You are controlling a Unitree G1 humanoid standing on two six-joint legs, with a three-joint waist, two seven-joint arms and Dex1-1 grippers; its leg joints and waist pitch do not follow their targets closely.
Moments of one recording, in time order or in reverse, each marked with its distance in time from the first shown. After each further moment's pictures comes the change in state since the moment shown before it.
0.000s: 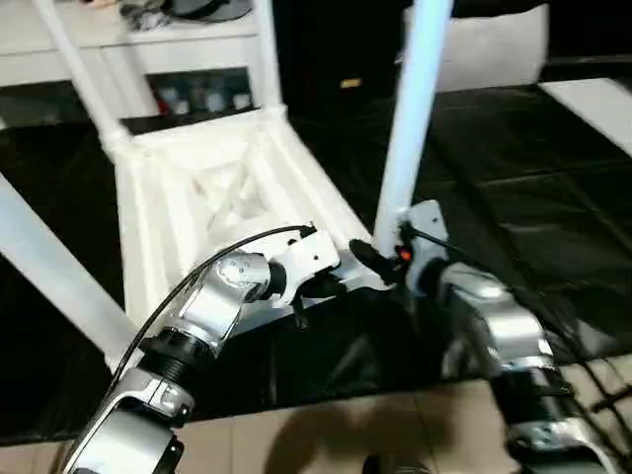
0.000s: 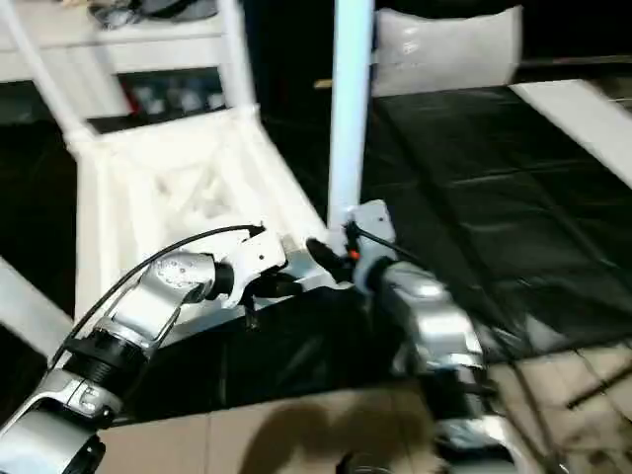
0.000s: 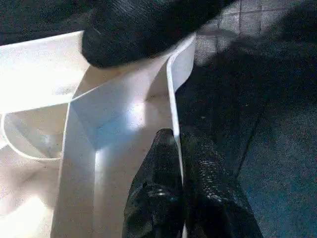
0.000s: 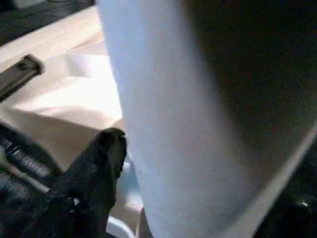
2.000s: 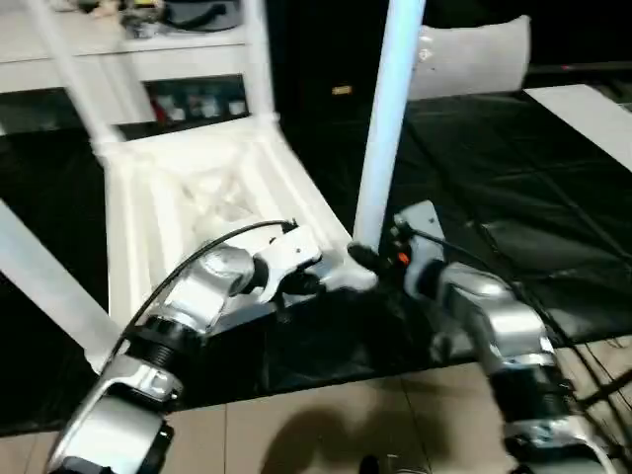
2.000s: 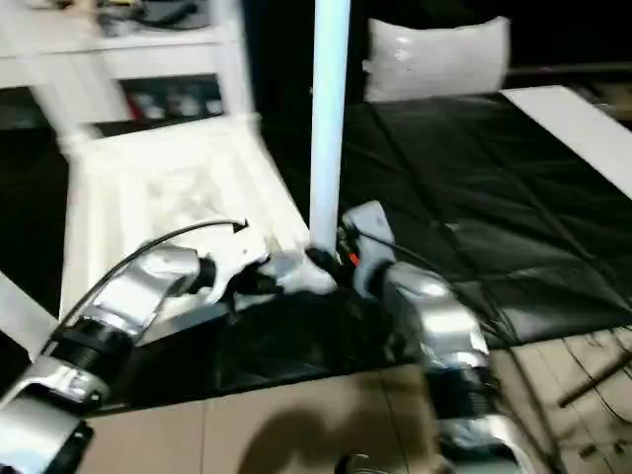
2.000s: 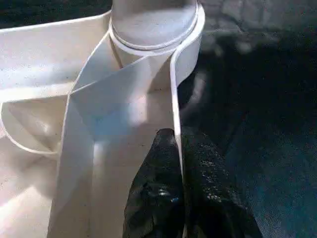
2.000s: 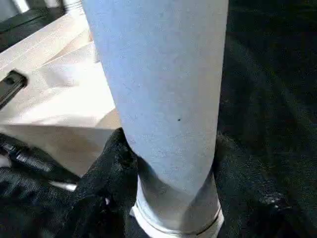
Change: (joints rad) left arm -0.026 0.007 0.031 0.044 0.010 0.156 0.038; right arm -0.053 0.117 -0.024 0.045 0.014 0.116 -0.146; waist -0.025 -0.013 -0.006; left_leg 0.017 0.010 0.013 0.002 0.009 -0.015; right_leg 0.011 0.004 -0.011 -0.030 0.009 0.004
